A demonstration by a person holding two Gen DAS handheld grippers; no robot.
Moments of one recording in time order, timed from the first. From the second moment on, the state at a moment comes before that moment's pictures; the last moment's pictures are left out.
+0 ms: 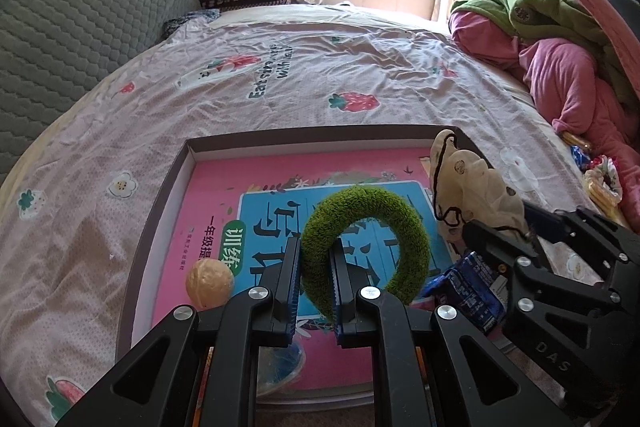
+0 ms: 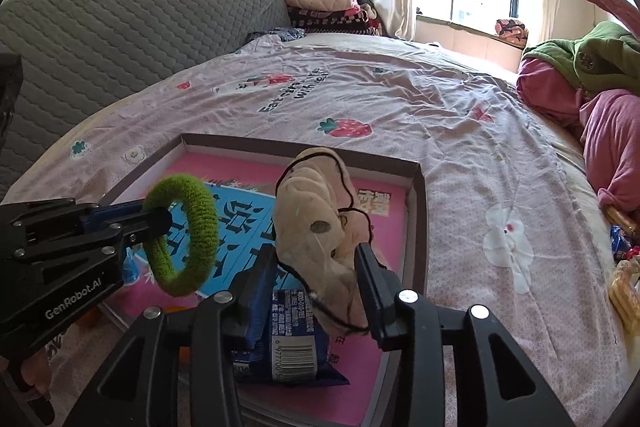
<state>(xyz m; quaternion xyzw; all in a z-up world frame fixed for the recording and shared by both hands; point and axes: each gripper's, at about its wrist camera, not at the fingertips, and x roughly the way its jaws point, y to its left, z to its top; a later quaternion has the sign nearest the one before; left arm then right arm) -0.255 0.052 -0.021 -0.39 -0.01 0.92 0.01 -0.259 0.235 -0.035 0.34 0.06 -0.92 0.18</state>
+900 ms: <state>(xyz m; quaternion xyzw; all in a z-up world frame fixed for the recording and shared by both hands) -0.279 0.055 -0.037 -0.42 -0.01 0.91 0.00 -0.254 0.229 -0.028 0.33 0.07 -0.92 0.18</state>
